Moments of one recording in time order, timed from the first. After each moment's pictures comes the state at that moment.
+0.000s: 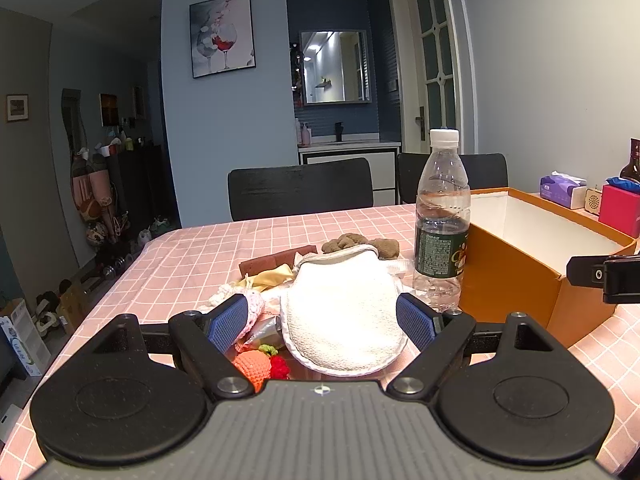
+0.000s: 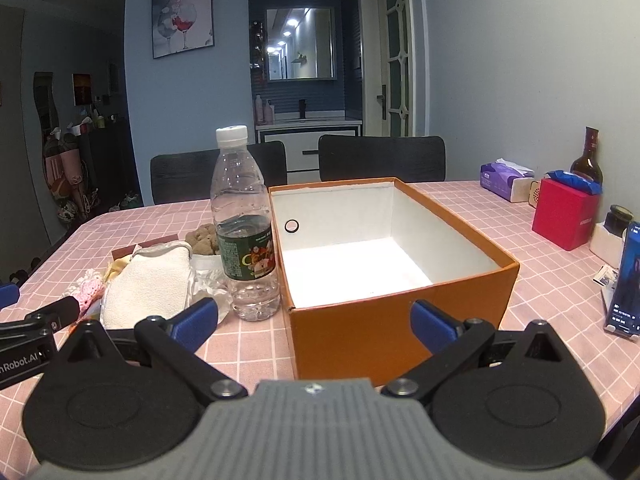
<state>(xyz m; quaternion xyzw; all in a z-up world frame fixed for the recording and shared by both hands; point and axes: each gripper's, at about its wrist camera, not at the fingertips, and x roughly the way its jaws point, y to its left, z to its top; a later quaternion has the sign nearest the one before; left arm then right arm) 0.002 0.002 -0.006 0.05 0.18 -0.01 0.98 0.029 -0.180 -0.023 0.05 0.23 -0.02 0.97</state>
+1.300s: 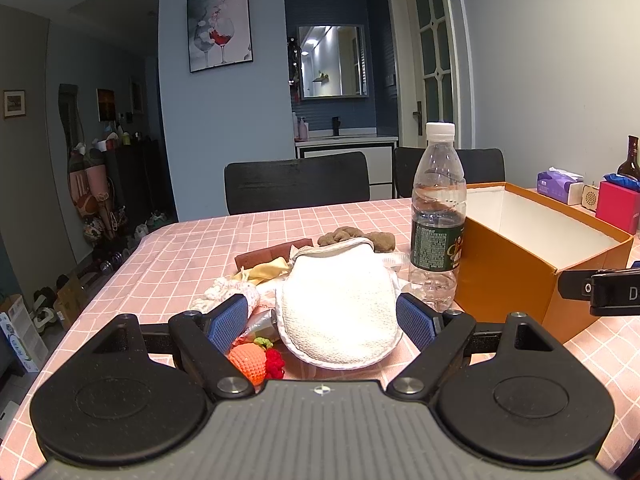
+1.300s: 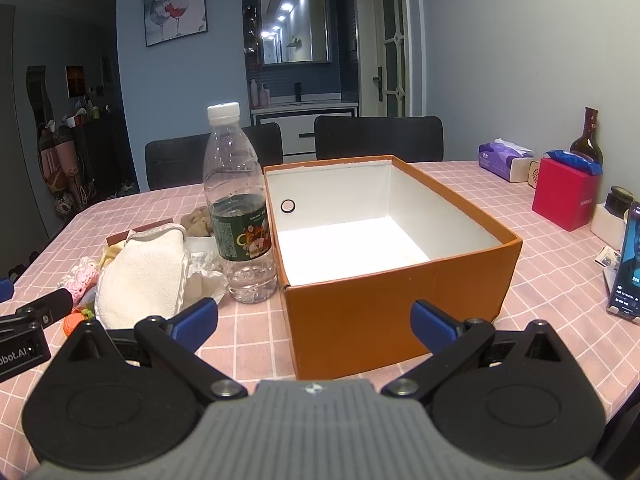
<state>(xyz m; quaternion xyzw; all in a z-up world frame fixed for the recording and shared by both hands) 0.000 0.000 -0.008 0.05 0.19 -0.01 0.98 0.031 -0.182 -0.030 0.06 0.25 -0.03 0.97</state>
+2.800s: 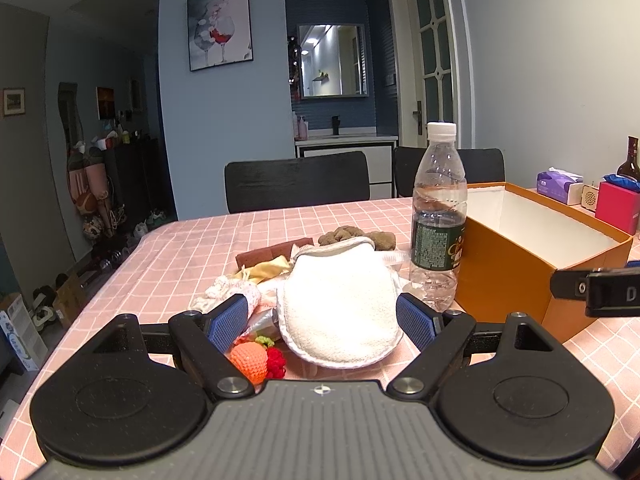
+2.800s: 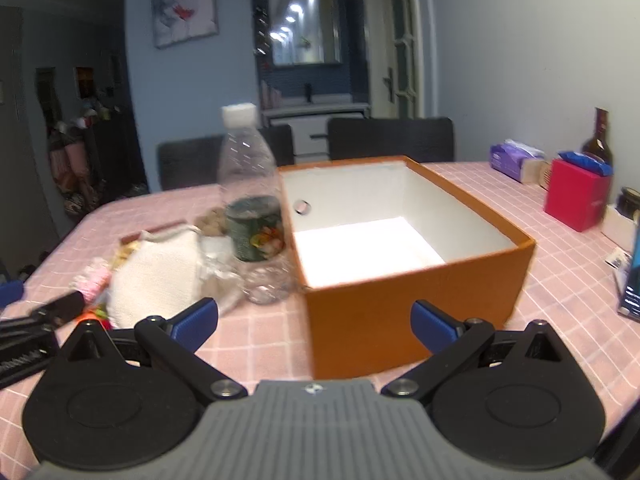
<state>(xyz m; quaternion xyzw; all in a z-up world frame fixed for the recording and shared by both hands) -0.001 0.005 -0.006 0.04 0.20 -0.02 0.98 0.030 -0.177 -0.029 0.06 0.25 -0.01 0.97</state>
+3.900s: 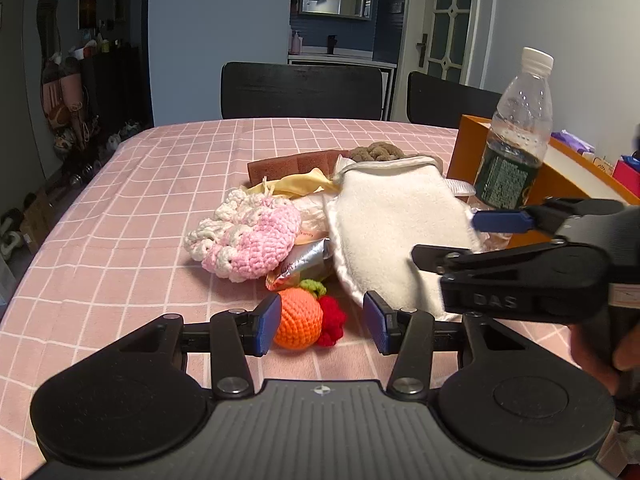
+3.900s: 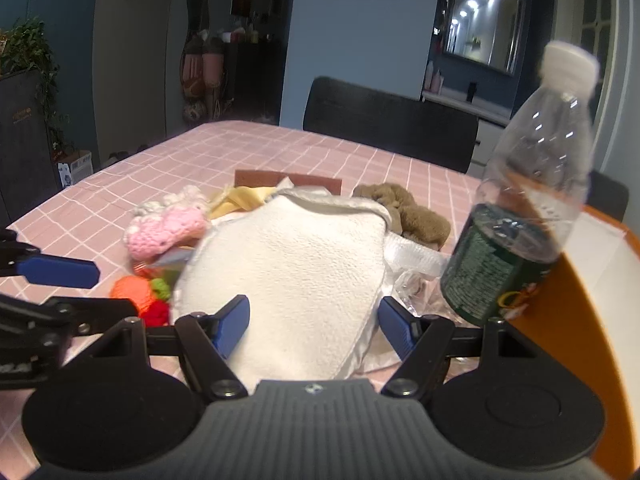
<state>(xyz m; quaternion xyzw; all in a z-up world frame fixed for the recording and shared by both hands) 0.073 0.080 -0.047 -0.01 0.32 -0.06 0.94 0.165 -0.048 -0.084 -0.09 0.28 0.20 0.94</state>
